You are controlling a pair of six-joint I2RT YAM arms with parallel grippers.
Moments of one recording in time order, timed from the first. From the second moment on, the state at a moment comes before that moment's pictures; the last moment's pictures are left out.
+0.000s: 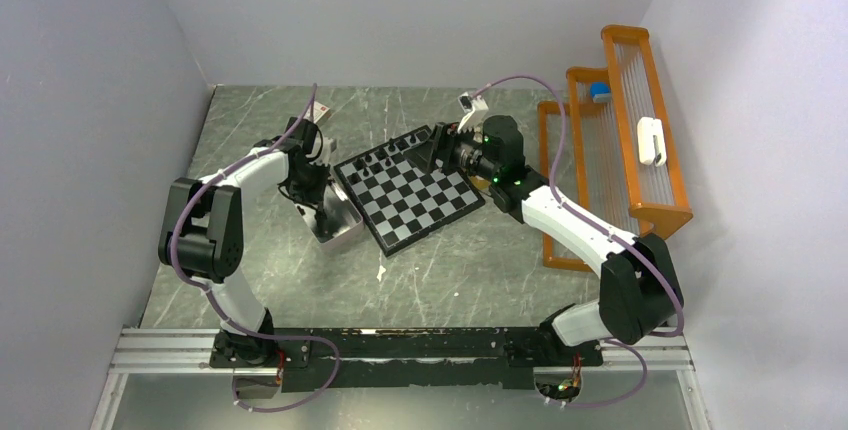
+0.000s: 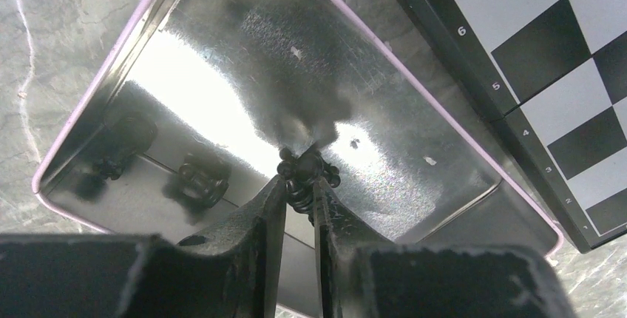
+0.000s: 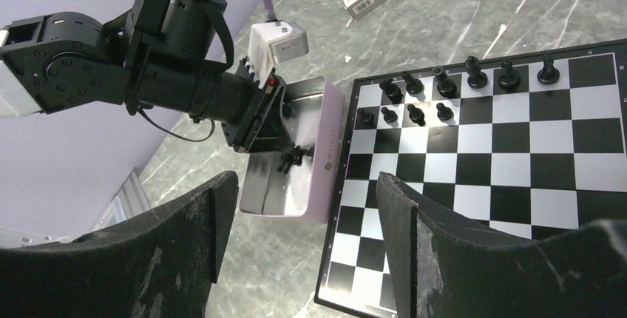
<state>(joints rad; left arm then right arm) -0.22 1.74 1.13 -0.62 0.07 -0.03 0.53 1.42 0.96 0.26 -0.37 0.49</state>
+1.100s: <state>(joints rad) -0.24 1.74 1.10 -0.64 -0.01 -0.11 0.53 1.42 0.95 0.26 -0.37 0.49</state>
